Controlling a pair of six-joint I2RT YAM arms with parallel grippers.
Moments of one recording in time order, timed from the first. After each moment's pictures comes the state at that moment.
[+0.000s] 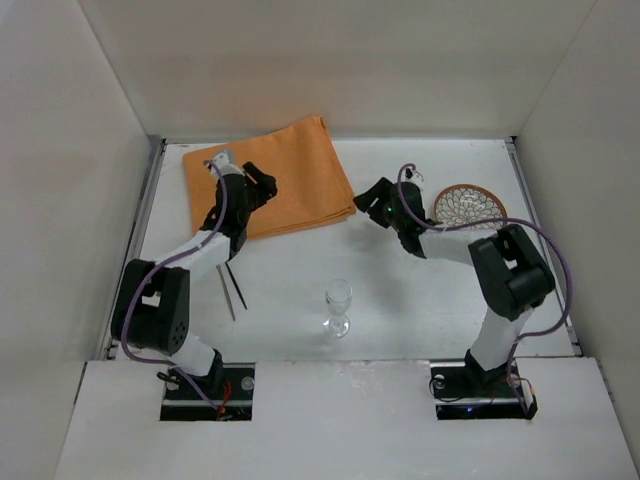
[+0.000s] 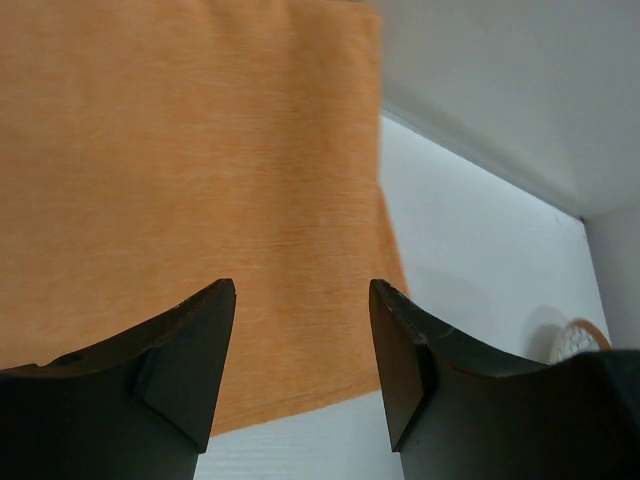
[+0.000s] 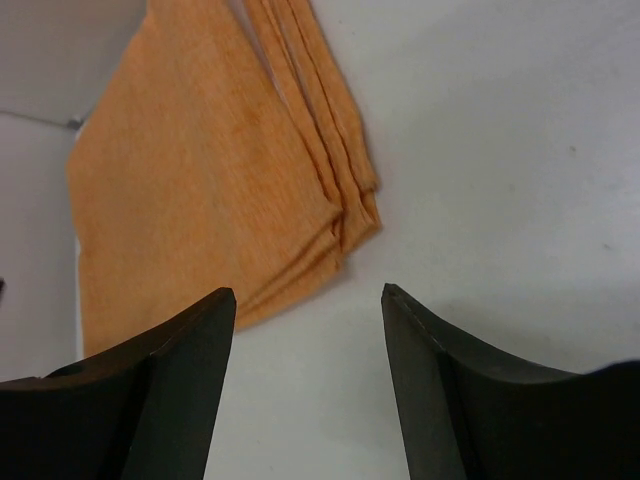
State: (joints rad) left arm -0.30 1.57 0.90 0.42 -0.11 -0.65; right arm 0.46 1.73 0.87 0.46 0.11 0.90
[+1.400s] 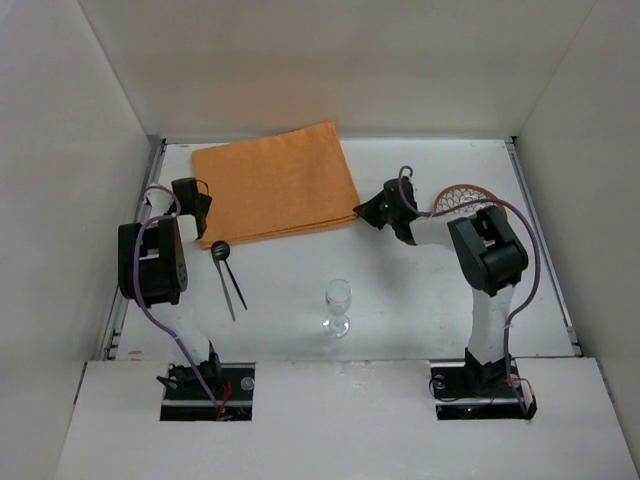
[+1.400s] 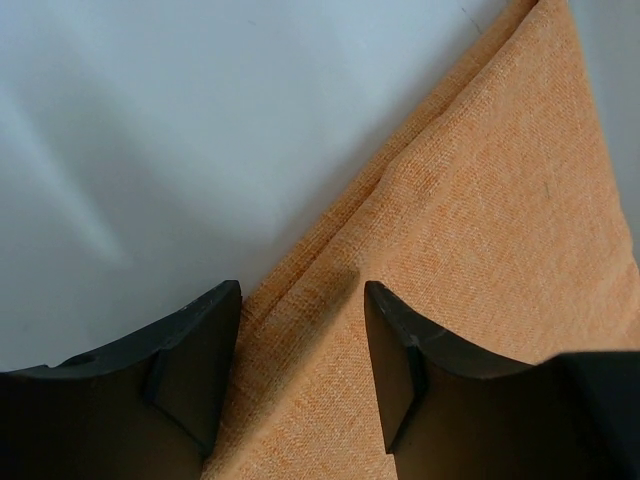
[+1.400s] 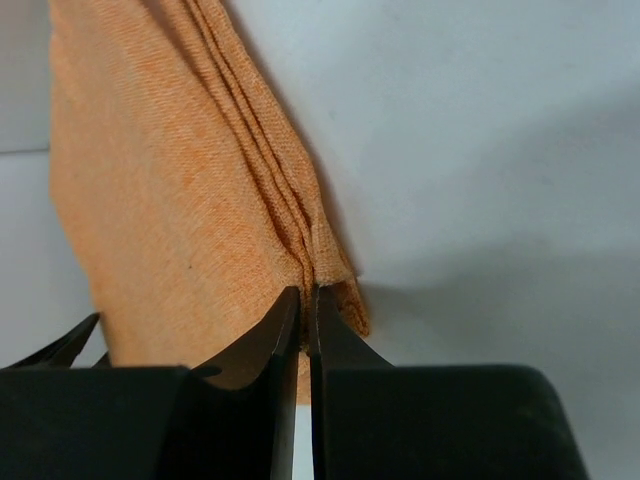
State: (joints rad) left arm 0.15 1.86 0.96 0.23 -0.30 -1.01; right arm 0.41 2.06 1.17 0.30 -0.02 1.13
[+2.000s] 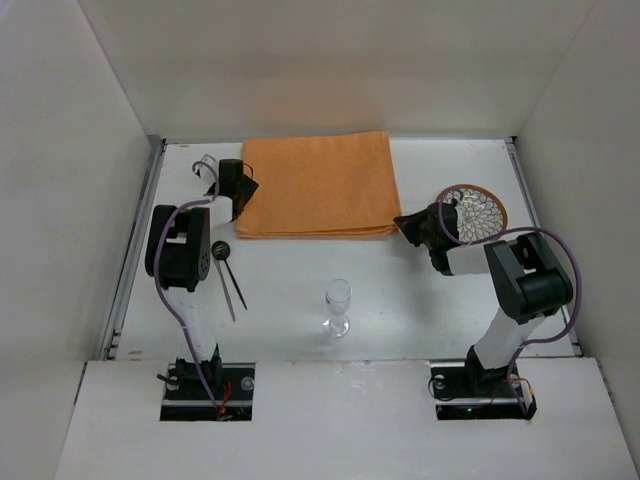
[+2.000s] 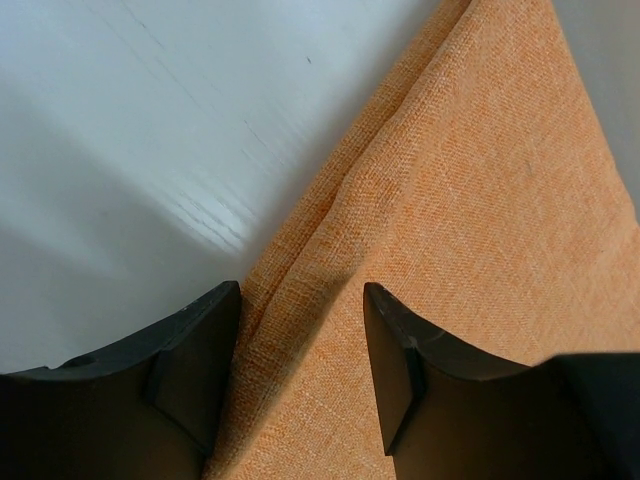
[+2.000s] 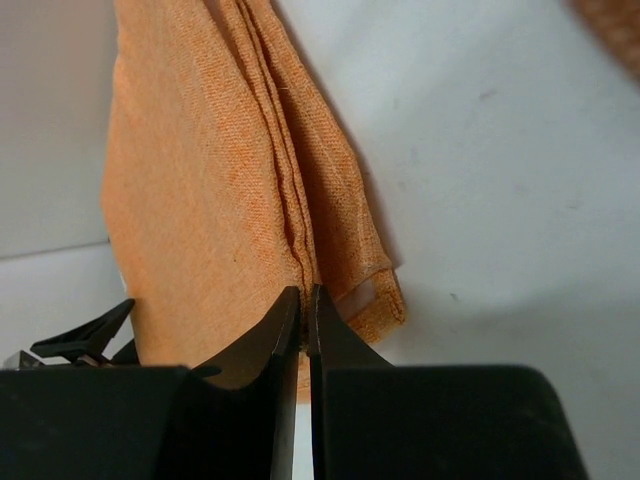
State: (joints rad) left arm -0.10 2.02 1.23 0.12 -0.26 -0.94; right arm 0.26 1.75 0.69 0.58 0.04 1.20
